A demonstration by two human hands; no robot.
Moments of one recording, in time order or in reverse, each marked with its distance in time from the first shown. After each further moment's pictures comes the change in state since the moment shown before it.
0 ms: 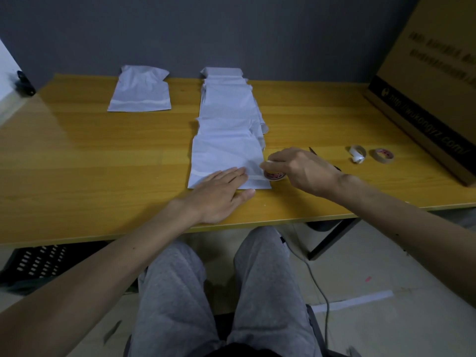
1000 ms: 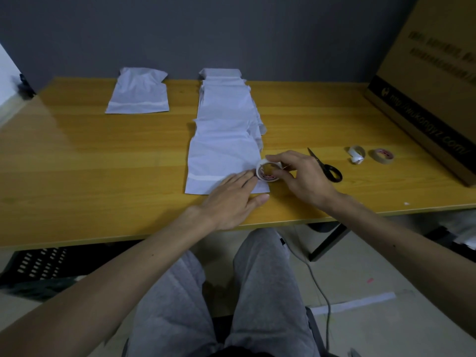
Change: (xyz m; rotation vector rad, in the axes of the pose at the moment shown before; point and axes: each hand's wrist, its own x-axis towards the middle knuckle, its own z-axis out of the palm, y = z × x) left_hand 0.013 0.030 0.010 -0.016 0.091 0.040; right_hand -0.013 -0.011 0.025 0.553 0.349 0.448
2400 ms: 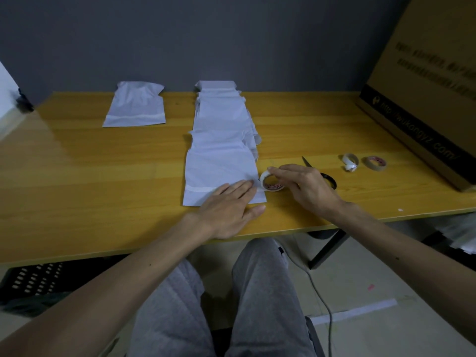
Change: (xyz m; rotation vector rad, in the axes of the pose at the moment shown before) left_hand 0.005 -0.003 -0.001 0.118 -0.122 -0.020; right_hand -0.009 0.018 -0.012 -0.161 -0.042 -0.190
